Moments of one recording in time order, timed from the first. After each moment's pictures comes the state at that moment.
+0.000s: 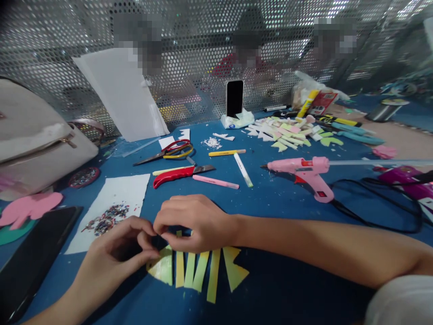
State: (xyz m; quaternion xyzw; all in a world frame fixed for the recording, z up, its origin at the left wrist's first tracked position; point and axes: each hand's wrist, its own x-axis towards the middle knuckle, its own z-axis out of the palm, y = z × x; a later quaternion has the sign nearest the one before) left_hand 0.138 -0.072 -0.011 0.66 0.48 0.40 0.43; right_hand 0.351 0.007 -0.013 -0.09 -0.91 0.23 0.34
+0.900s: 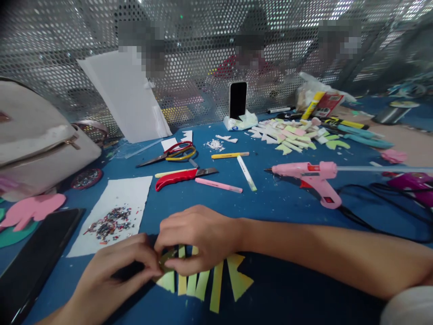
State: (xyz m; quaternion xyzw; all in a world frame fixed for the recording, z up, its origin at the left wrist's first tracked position) left_hand 0.137 -0.074 -0.007 0.81 0.36 0.36 0.29; right_hand 0.354 0.009 -0.015 -0.02 -0.93 0.27 0.27
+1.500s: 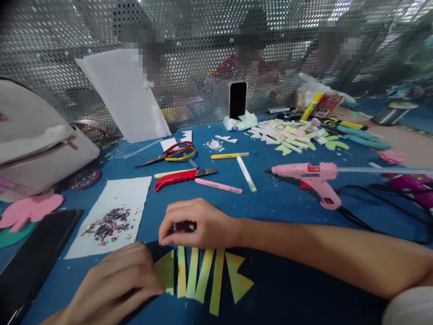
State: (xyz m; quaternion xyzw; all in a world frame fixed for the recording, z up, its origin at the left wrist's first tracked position) left_hand 0.128 -0.078 -0.012 0.88 0.30 0.30 0.23; right_hand 0.354 0.014 -0.013 -0.10 -0.83 0.44 0.32
